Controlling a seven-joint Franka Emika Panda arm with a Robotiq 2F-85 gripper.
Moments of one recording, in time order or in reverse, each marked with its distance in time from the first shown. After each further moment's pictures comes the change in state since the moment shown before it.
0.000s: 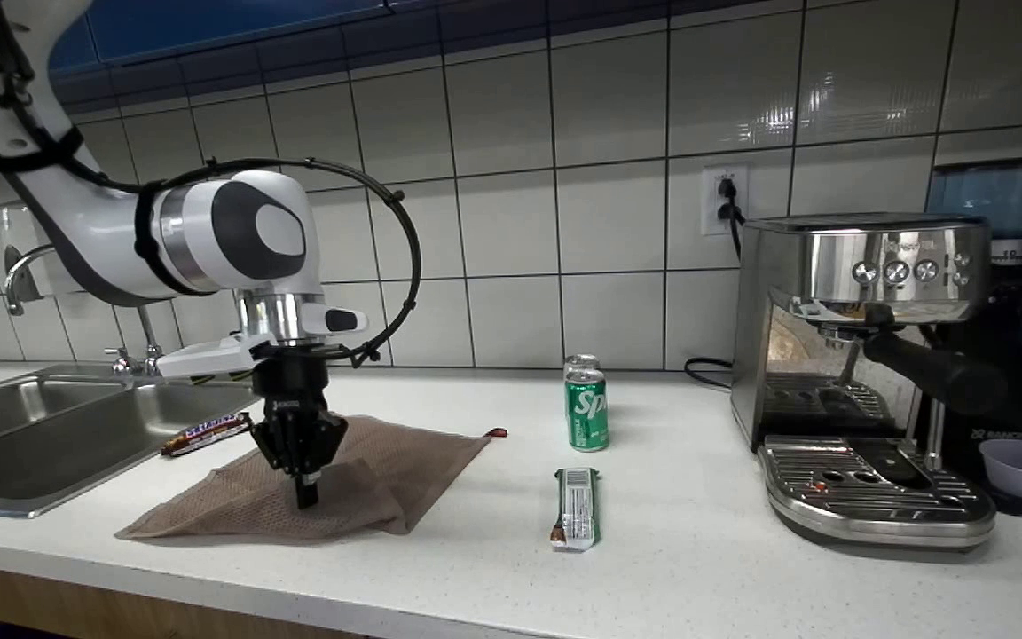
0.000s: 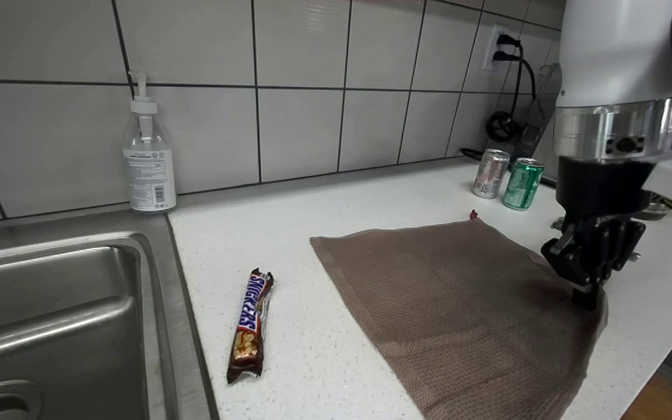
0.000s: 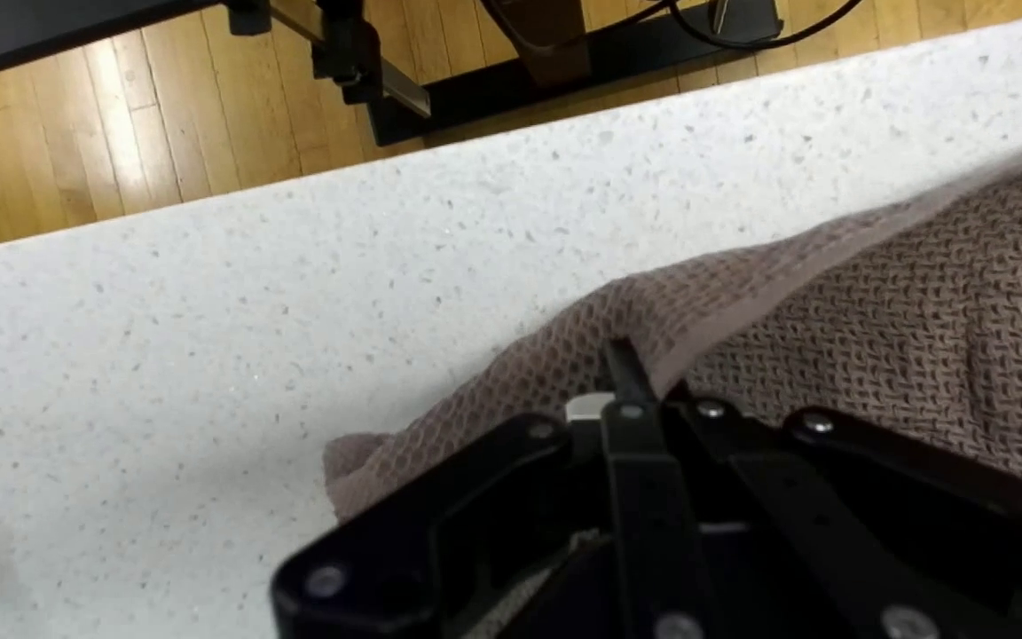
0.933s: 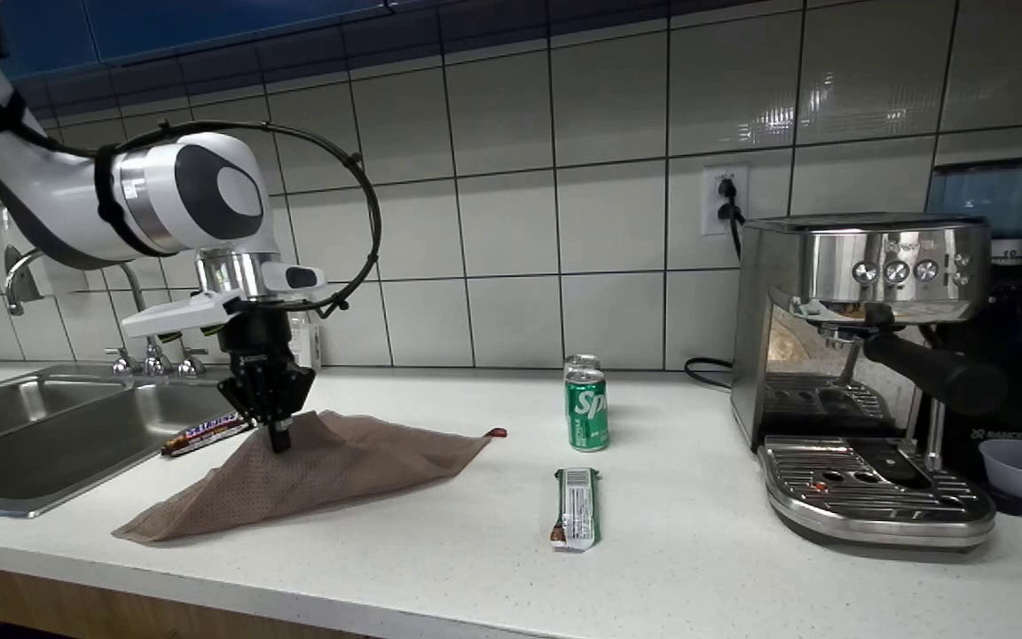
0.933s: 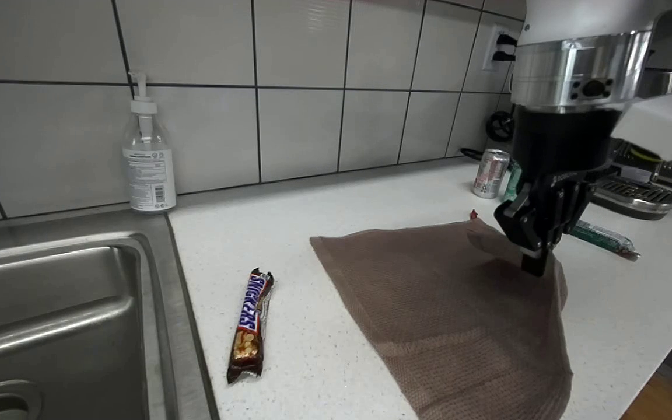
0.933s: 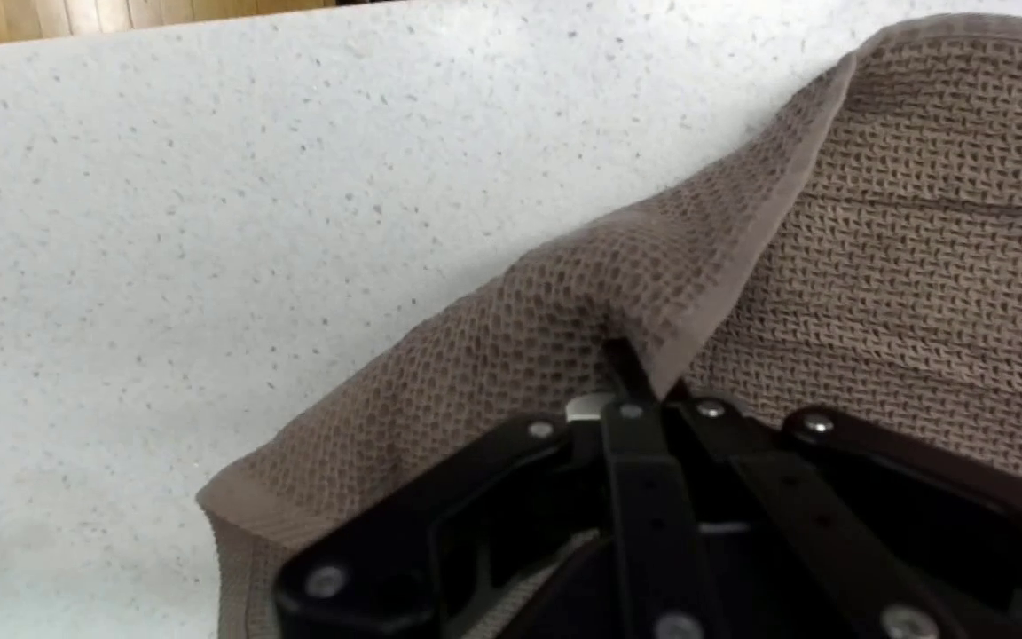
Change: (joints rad) arm 0.058 -0.029 0.081 0.092 0.002 -0.031 0.000
